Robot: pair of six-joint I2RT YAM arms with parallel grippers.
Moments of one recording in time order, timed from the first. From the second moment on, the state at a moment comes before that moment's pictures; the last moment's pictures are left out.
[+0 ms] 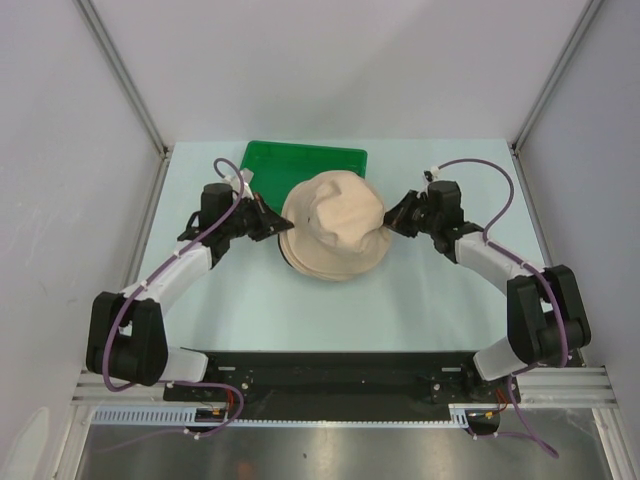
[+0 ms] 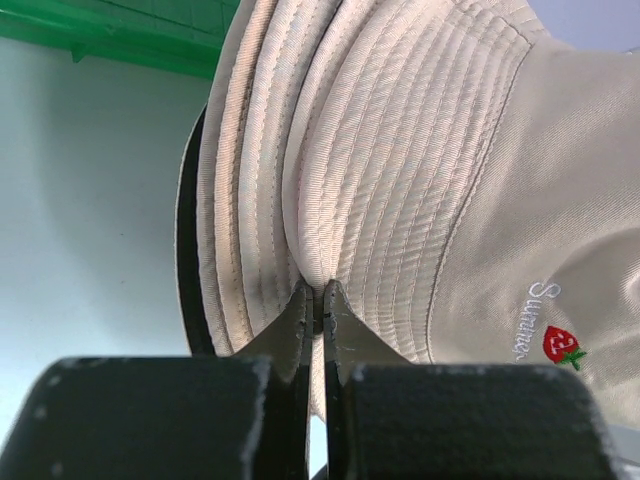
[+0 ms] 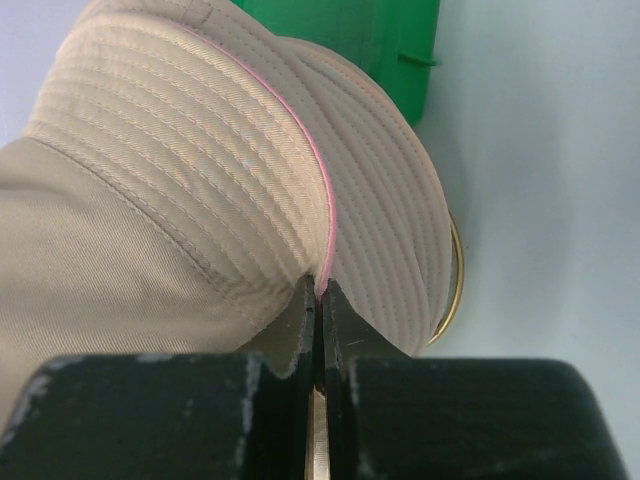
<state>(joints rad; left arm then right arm) -0.21 1.37 0.85 -0.03 0.54 -0.68 0.29 1.51 0.88 0.09 -0.35 0.82</state>
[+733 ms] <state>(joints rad) -0.20 1.37 0.86 -0.04 0.52 -0.65 0.37 1.58 0.95 0.04 -0.24 0.79</state>
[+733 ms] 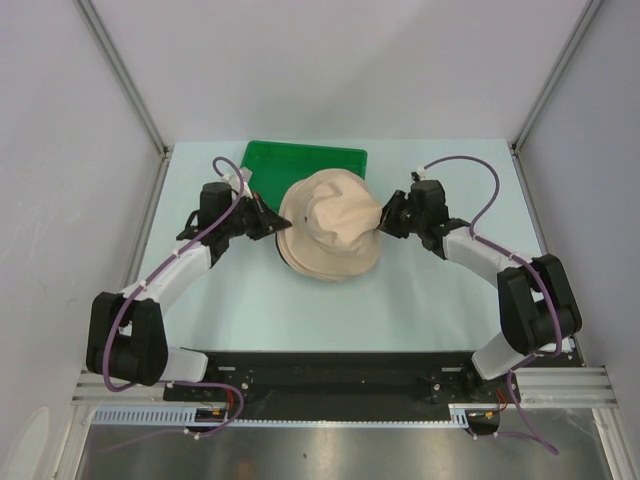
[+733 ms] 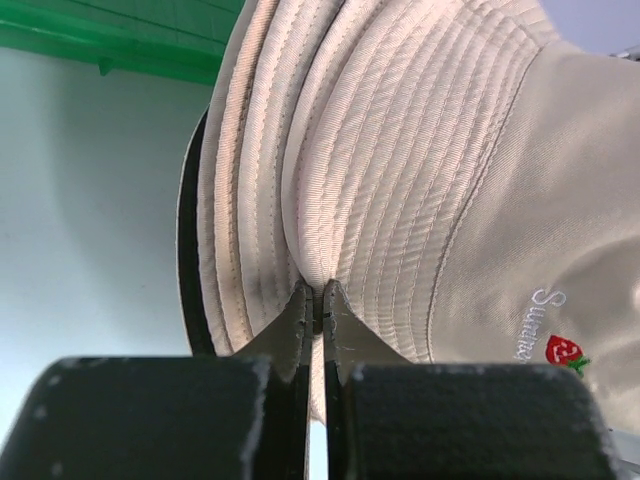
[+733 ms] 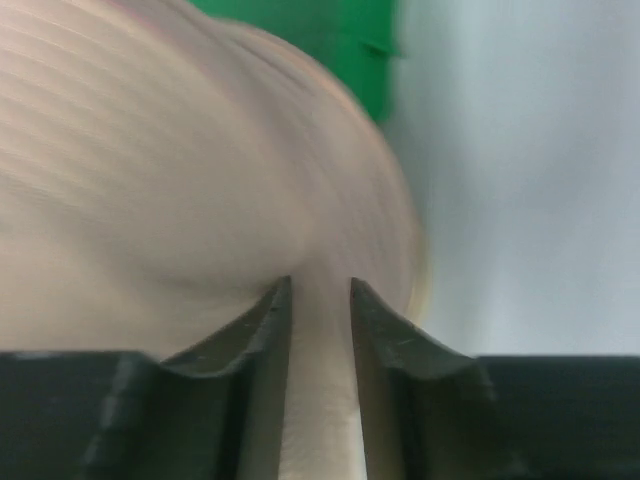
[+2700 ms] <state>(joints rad) -0.02 1.01 0.82 -0.44 0.20 -0.47 0.18 0.76 0.69 -0.38 0.07 0.68</state>
